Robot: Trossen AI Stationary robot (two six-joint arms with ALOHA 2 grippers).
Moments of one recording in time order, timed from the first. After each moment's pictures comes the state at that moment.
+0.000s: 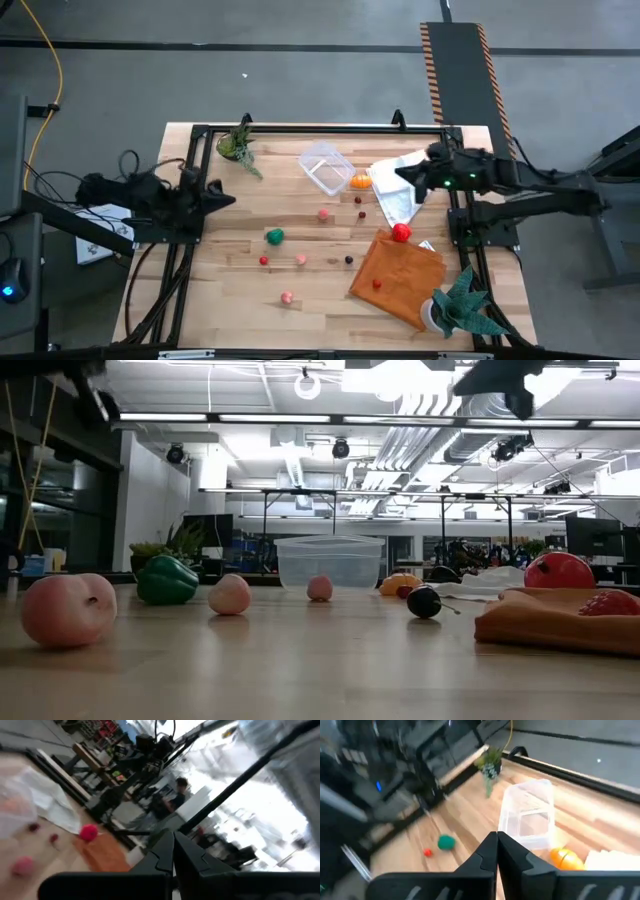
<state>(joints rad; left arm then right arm) -0.14 0.14 0.35 -0.08 -0.22 -0.79 -0.07 0.78 0.87 -0.50 0.23 0.54</state>
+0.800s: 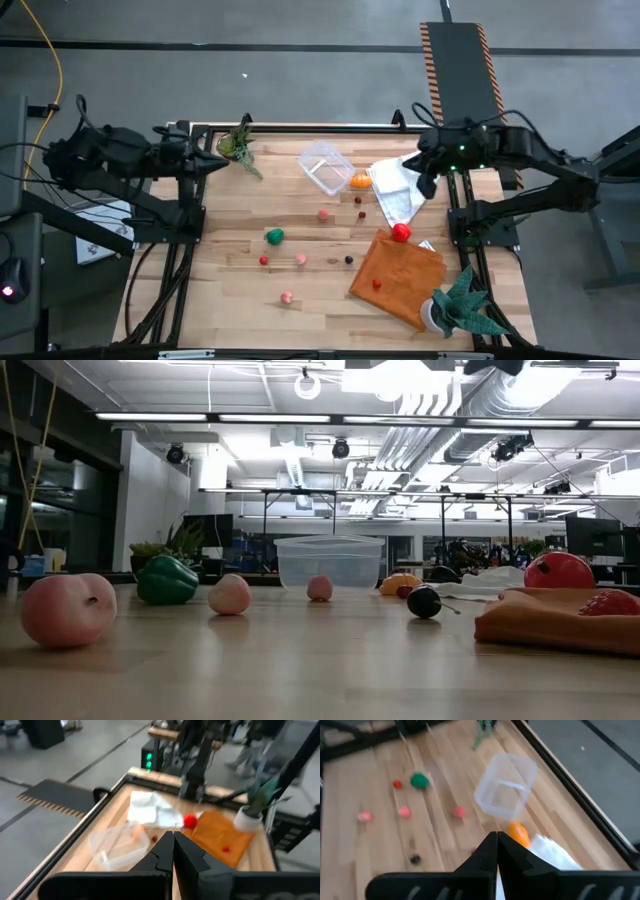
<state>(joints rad) -0.14 0.87 1.45 -1.01 -0.46 -0.30 -0.18 1.03 1.41 -1.14 0.09 0.19</state>
